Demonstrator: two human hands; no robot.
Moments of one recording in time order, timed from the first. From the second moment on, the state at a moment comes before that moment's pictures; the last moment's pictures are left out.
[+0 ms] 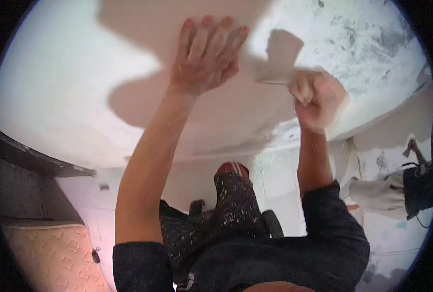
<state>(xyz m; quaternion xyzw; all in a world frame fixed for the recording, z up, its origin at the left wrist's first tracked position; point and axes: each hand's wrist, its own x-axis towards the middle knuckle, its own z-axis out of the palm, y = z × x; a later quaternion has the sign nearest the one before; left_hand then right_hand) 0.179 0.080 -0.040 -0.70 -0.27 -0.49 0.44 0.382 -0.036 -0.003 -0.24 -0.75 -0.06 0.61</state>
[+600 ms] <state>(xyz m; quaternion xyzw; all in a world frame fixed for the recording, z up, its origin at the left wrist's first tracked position) 0.185 0.082 -0.041 -0.70 -0.30 -0.47 0.44 0.383 -0.033 0.031 -0.08 -0.67 0.21 0.71</state>
